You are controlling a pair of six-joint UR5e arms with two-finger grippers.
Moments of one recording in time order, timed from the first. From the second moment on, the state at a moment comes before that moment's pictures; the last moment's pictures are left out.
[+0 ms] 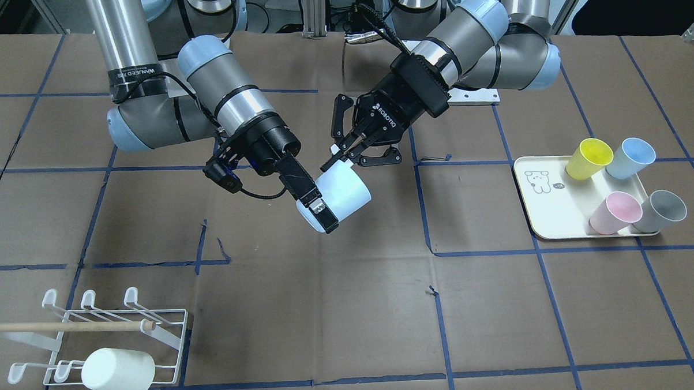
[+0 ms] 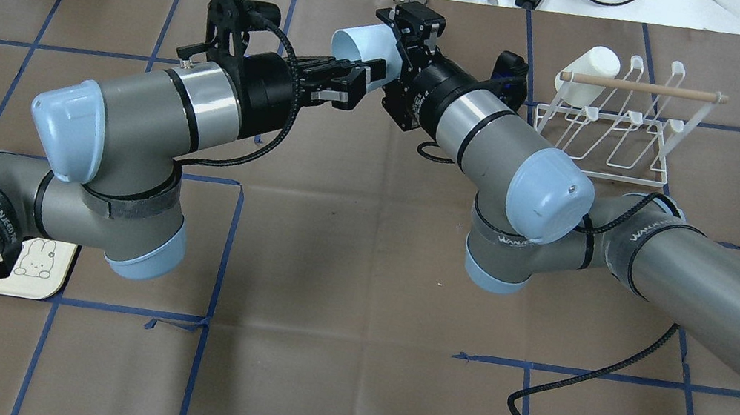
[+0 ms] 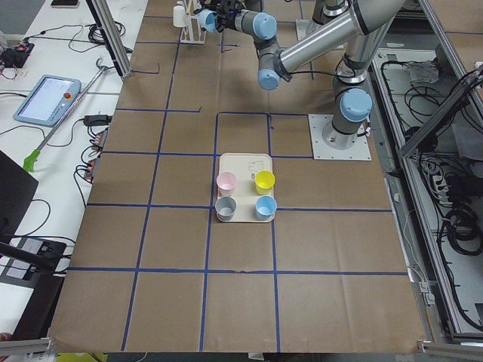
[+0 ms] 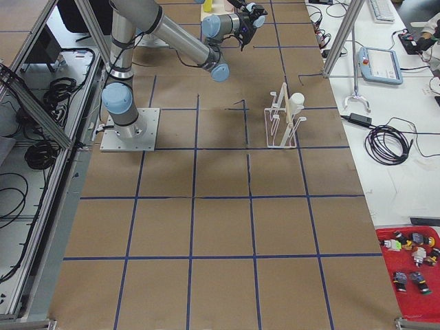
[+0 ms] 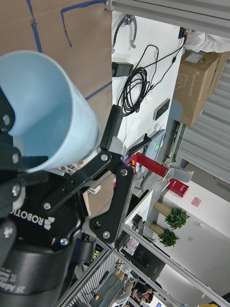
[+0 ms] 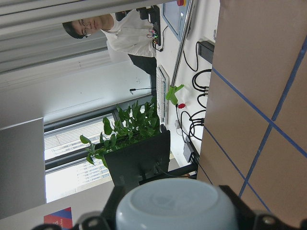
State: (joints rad) left arm -1.63 -1.70 -2.16 0.25 0.79 -0.18; right arm 1.81 -1.18 1.99 -3.69 -1.17 1.72
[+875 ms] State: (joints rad) left arm -1.63 -1.70 -2.13 0.25 0.79 -0.18; right arm 1.81 -1.18 1.99 -3.69 -1.17 1.72
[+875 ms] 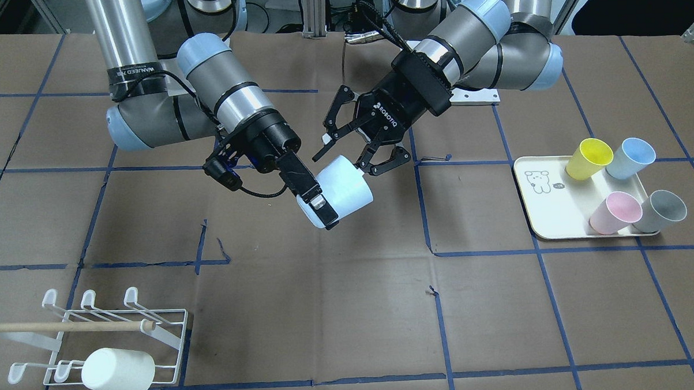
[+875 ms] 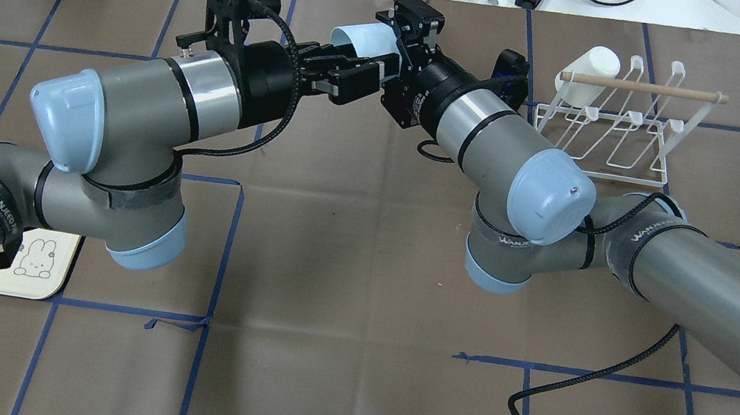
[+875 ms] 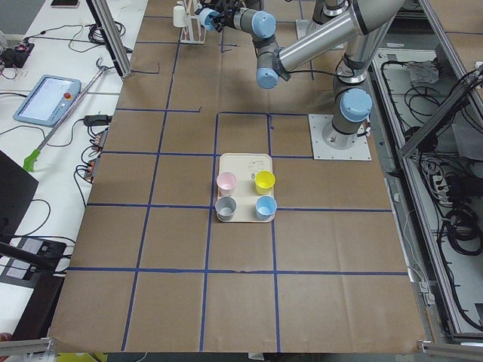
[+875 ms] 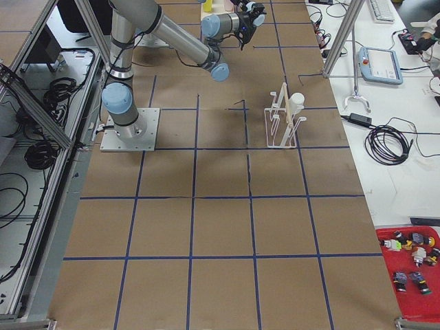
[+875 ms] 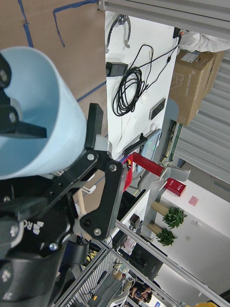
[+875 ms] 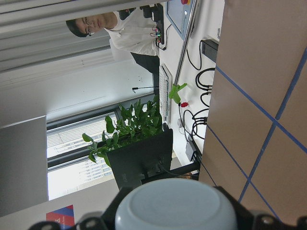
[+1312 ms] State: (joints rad) left arm -1.59 -1.67 -2.15 0.25 0.76 -0.18; right arm 1.80 -1.18 1.99 -3.69 -1.17 1.72
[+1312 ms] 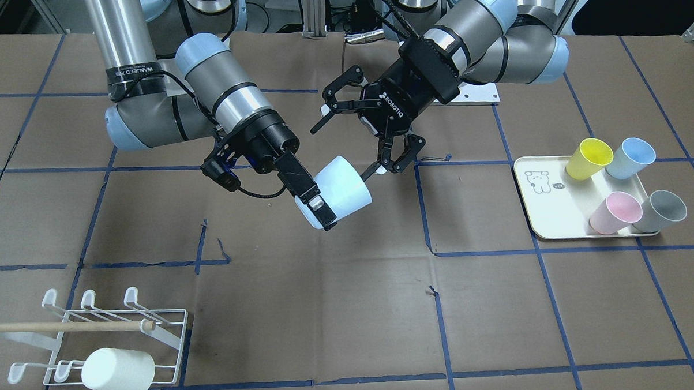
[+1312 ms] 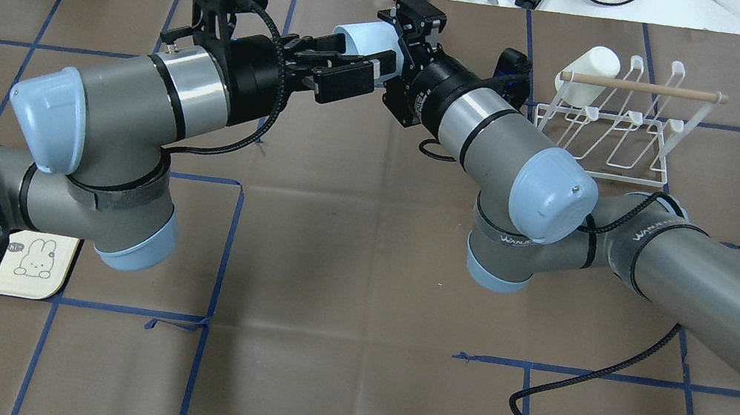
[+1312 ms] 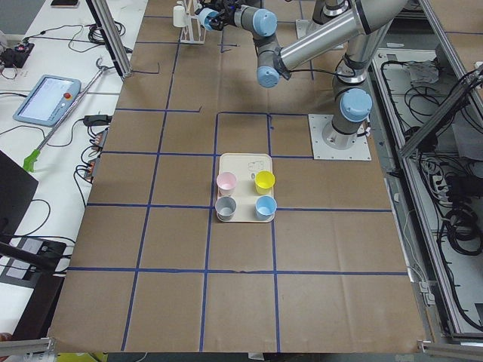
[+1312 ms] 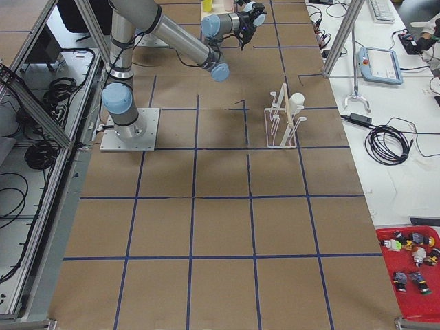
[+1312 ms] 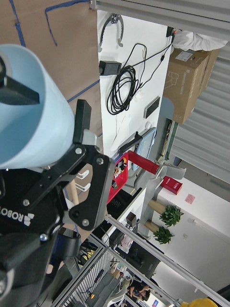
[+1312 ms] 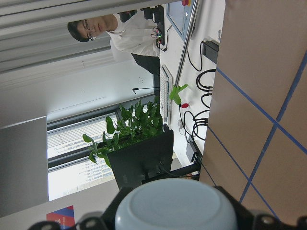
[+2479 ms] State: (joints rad) left arm -1.34 -1.54 -2.12 -0.18 0.75 -0.18; right arm 1.55 -1.18 1.95 -3.71 -1.18 0.70
